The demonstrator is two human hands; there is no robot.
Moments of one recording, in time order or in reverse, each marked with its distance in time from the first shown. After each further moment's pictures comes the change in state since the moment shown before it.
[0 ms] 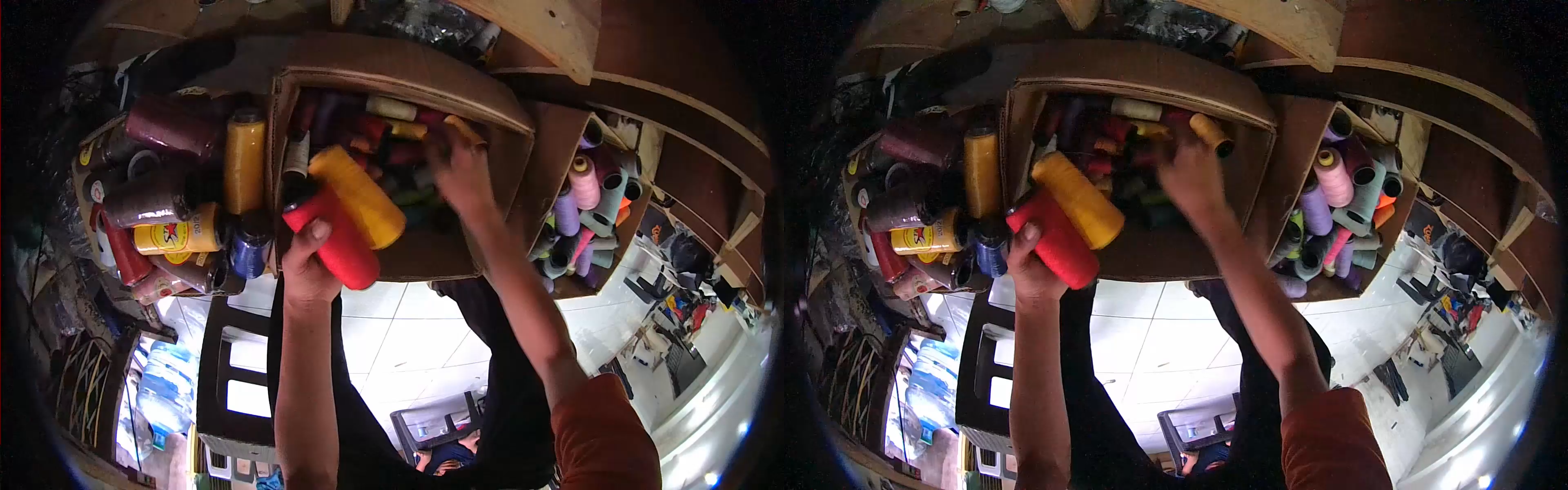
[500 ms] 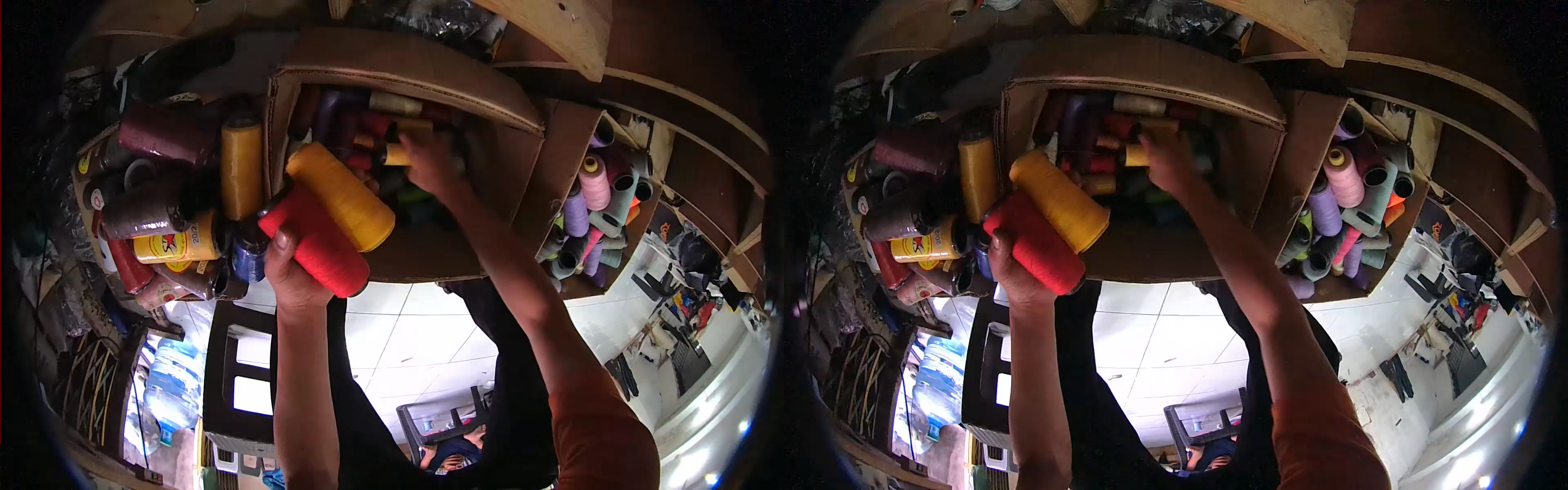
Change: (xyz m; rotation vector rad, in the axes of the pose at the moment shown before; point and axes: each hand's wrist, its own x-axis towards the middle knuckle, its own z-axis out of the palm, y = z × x) left_hand 0.006 0.008 0.002 0.009 -0.059 0.024; right_hand 0.032 0.063 0.087 -0.340 -0.108 -0.371
